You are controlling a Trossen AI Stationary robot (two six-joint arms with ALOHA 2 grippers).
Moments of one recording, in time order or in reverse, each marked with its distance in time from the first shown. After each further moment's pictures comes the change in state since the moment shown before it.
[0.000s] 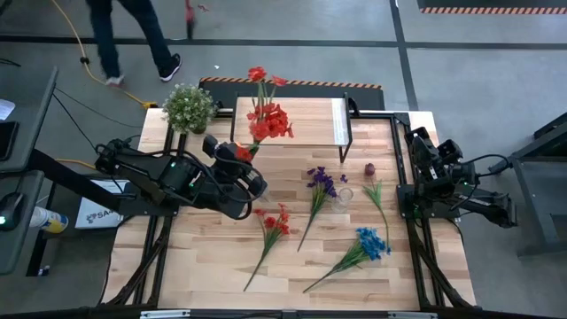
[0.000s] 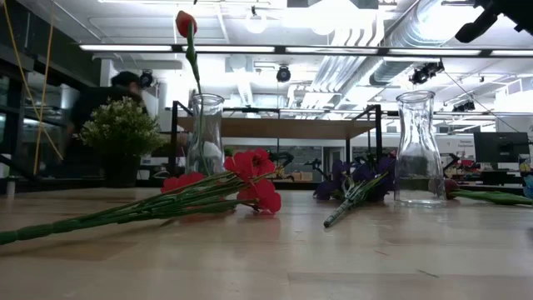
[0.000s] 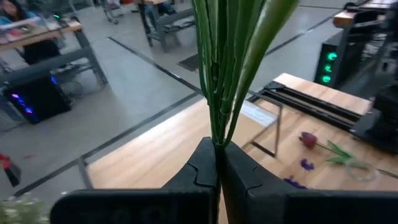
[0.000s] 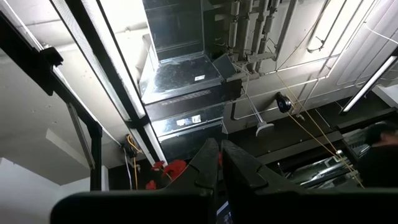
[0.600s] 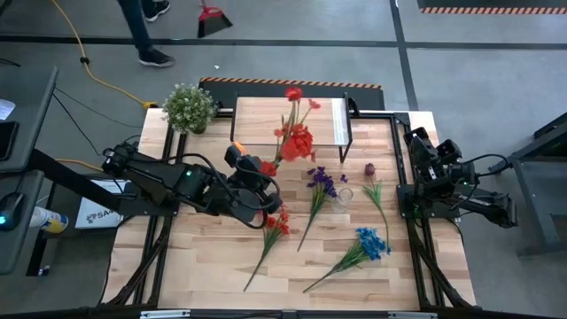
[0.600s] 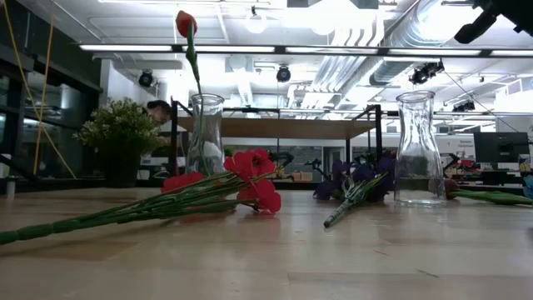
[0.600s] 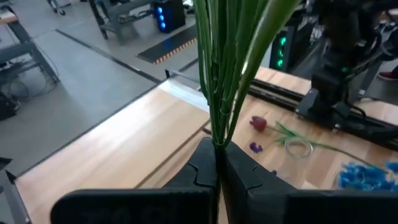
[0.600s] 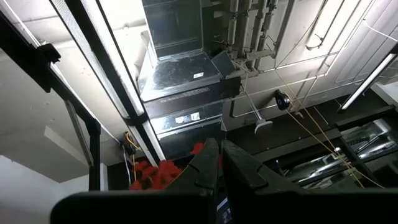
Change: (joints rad) left arm 0.001 0.071 -0.001 0.215 0.158 0.157; right arm 0.000 0.000 0.000 -0.012 -0.001 0.000
